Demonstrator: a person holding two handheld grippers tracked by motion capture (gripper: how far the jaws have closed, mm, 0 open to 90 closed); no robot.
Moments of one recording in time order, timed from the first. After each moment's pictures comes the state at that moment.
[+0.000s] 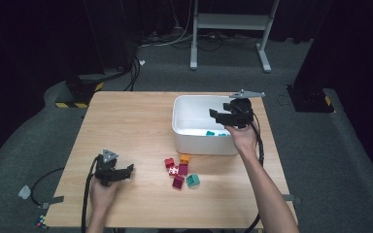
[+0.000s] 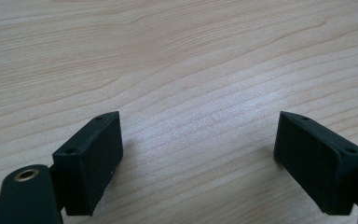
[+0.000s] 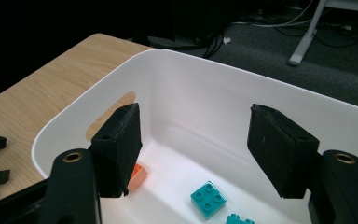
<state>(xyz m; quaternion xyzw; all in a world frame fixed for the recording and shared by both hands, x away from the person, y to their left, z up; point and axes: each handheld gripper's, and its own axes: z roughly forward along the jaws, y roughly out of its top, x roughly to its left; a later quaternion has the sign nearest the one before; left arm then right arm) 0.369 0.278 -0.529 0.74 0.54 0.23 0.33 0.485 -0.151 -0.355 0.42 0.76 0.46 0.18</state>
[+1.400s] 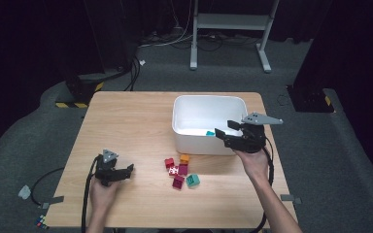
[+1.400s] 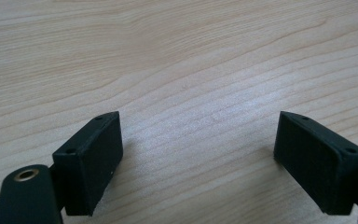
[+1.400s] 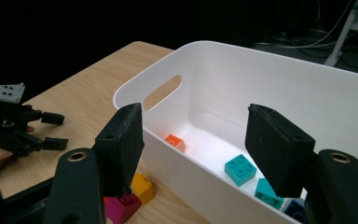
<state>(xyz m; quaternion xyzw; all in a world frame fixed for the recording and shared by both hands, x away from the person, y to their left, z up) 0.369 0.279 -0.528 0.74 0.54 0.23 0.33 0.409 -0.174 -0.360 0.37 0.76 0.51 0.17</state>
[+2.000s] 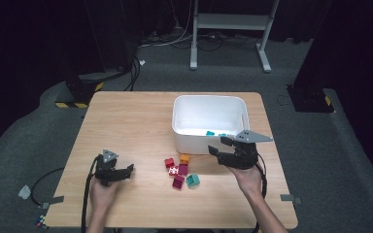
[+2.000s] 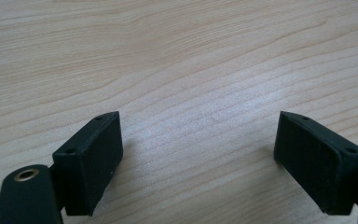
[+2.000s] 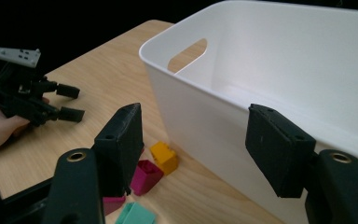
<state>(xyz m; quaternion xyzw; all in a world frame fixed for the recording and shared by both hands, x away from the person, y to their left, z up) 0.369 0.279 -0.528 0.74 0.54 0.23 0.33 0.383 -0.162 -0.398 0.36 0.77 0.50 0.15</state>
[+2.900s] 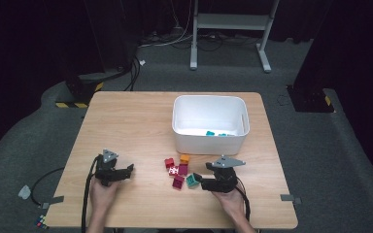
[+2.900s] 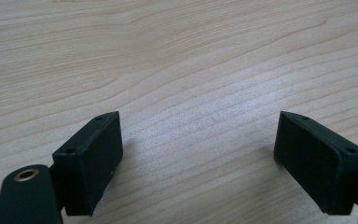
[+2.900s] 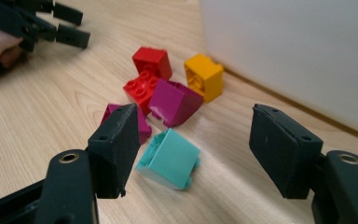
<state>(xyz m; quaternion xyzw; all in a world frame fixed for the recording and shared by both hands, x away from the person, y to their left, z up) 0.369 0.279 -0.528 0.74 0.54 0.23 0.33 0.355 -0.122 -0.487 0.37 0.81 0.45 0.10</state>
